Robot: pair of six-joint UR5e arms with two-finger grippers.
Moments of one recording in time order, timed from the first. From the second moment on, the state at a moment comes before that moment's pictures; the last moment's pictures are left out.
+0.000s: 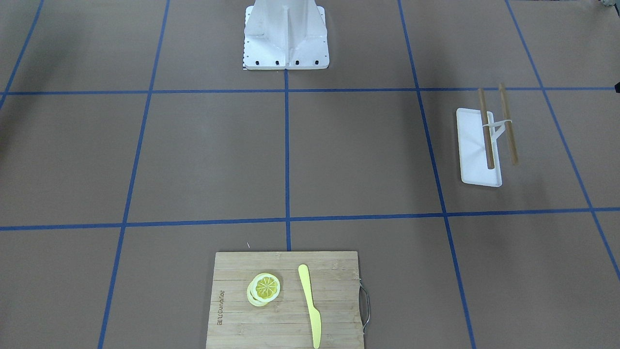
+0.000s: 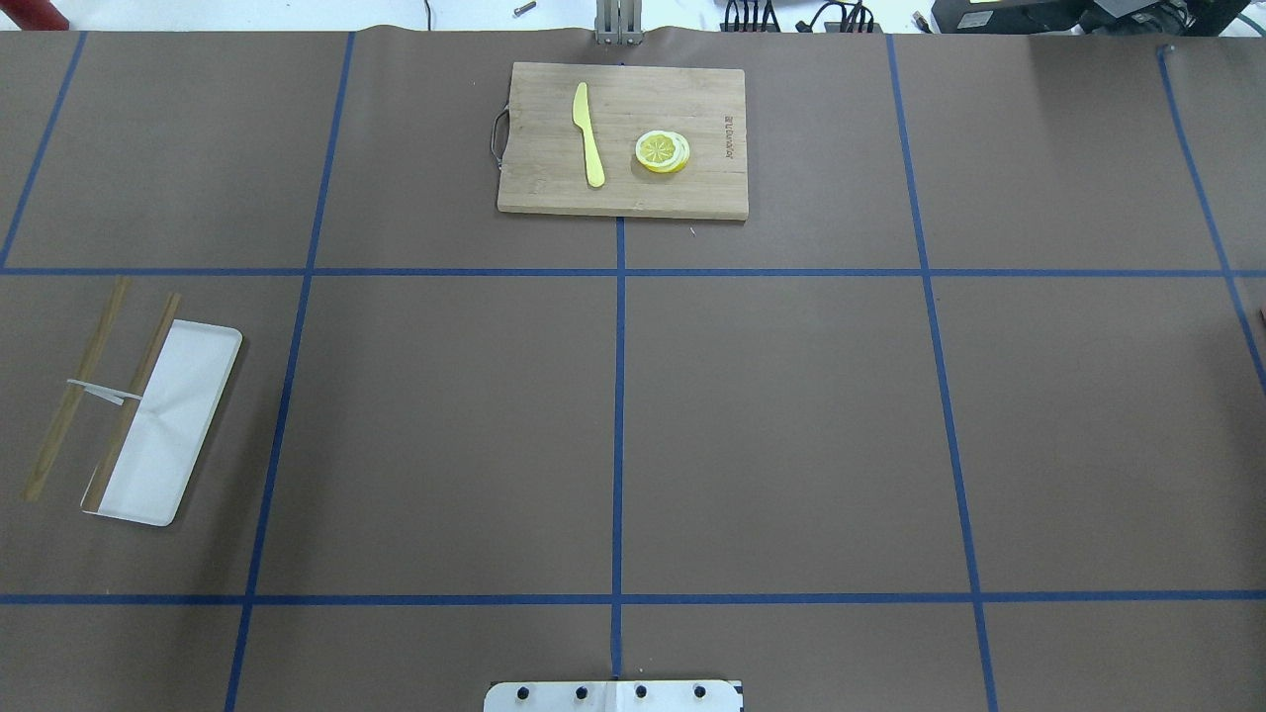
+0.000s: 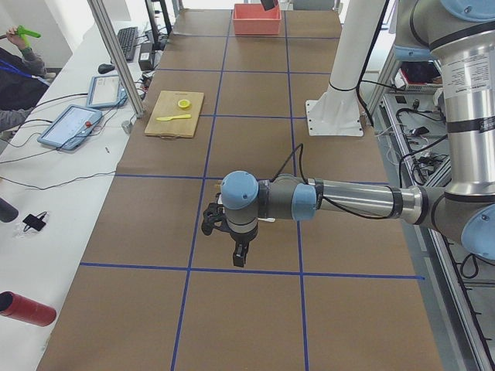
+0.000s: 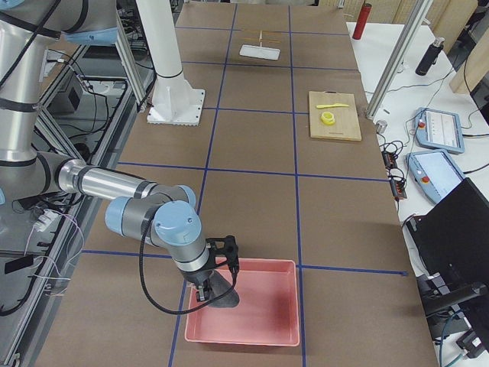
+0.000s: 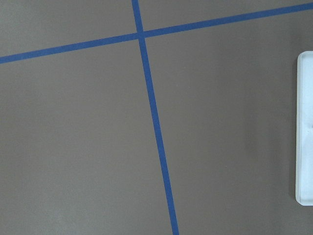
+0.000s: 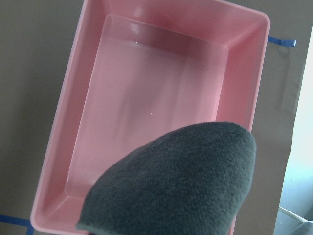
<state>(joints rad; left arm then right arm) -1.54 -1.36 -1.86 -1.51 -2.38 0.14 1.87 -1.92 1.81 -1.56 2.22 -0.48</state>
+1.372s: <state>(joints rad) -1.54 -1.36 -1.85 -1.51 -2.38 0.14 1.48 -1.73 1.91 -1.52 2.29 0.30</state>
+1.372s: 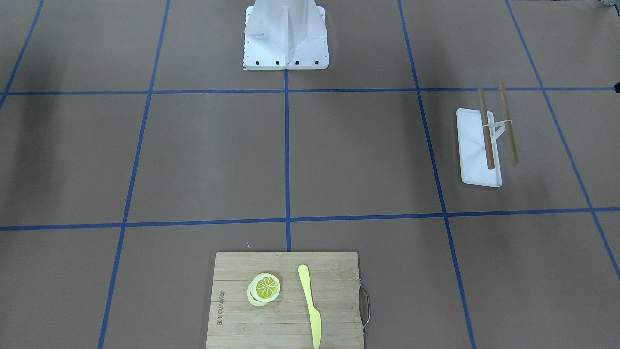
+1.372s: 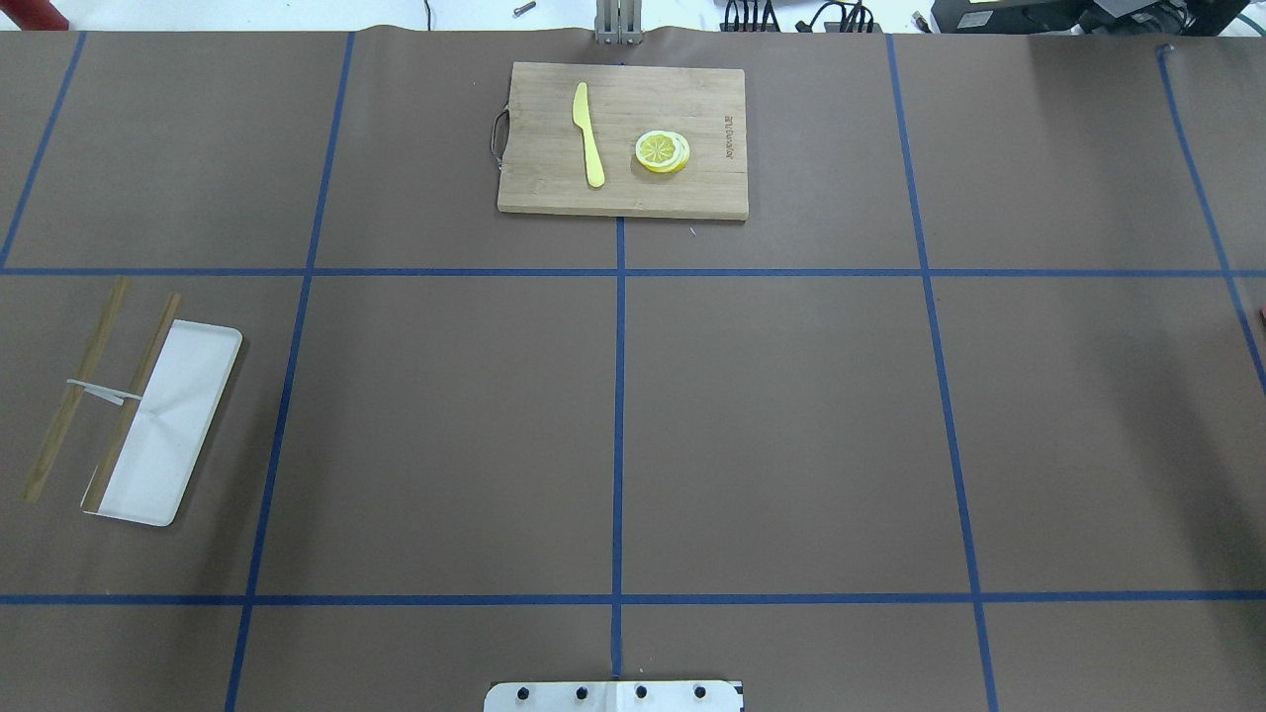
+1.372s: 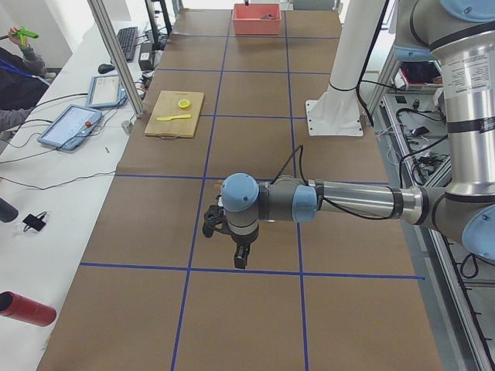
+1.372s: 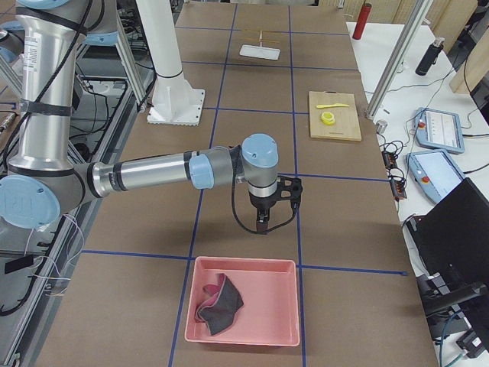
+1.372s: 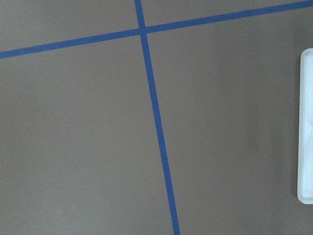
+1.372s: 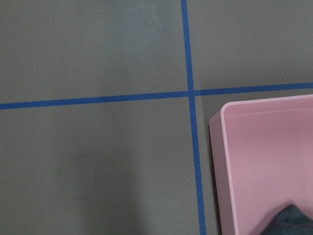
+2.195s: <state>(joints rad) -1.54 -1.36 -1.84 -1.51 -2.38 0.14 1.46 -1.78 1.91 -1.49 2.19 0.05</state>
